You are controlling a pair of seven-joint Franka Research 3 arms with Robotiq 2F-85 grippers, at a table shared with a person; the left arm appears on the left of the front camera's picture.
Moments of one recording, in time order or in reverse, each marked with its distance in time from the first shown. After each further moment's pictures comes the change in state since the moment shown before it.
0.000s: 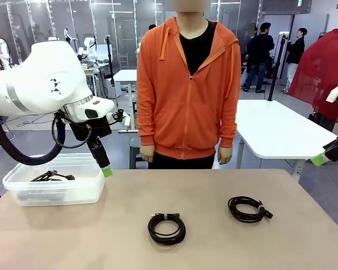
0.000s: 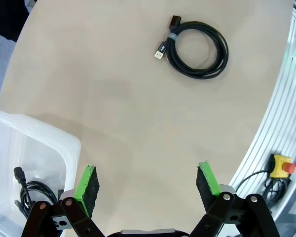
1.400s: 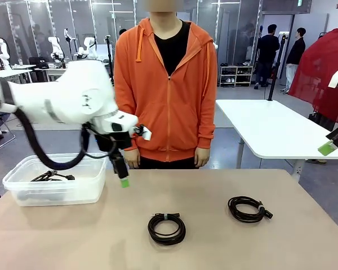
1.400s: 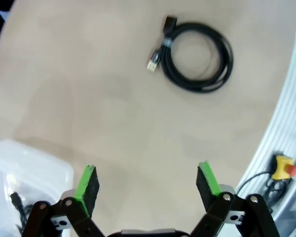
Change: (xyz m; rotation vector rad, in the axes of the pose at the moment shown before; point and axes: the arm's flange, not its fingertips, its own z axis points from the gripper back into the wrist) left arm 0.053 -0.003 -0.055 -0.030 0.081 -0.044; right arm 0.027 0.000 0.025 0.033 0.063 0.074
